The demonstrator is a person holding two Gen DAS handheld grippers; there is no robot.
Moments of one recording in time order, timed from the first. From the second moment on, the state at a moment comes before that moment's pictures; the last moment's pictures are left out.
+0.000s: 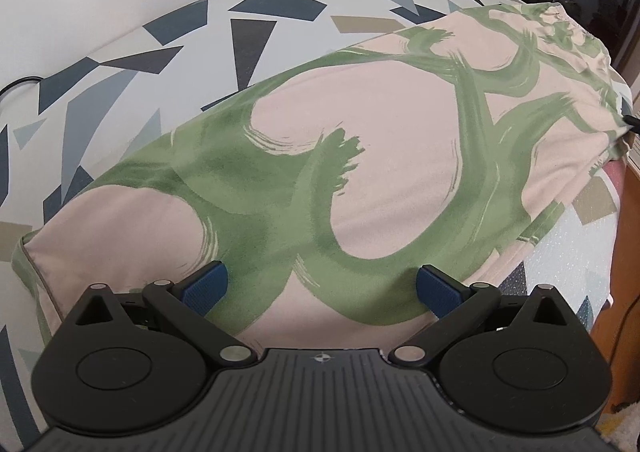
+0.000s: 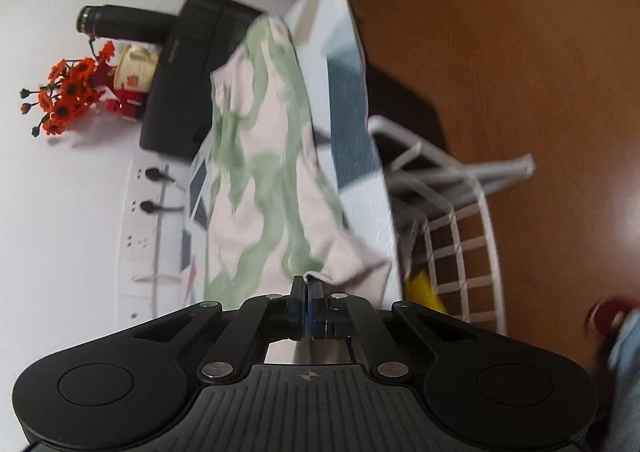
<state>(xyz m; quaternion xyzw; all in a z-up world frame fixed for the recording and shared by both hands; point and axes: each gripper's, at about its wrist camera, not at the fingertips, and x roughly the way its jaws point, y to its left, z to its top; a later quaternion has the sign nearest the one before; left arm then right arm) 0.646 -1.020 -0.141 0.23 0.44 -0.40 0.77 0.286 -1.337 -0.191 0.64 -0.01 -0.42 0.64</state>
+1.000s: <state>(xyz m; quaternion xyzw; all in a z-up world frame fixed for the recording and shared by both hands) 0.629 -0.910 -0.114 -0.07 0.51 -0.20 0.83 0.435 -1.255 -0.121 0.30 0.32 -0.31 0.85</state>
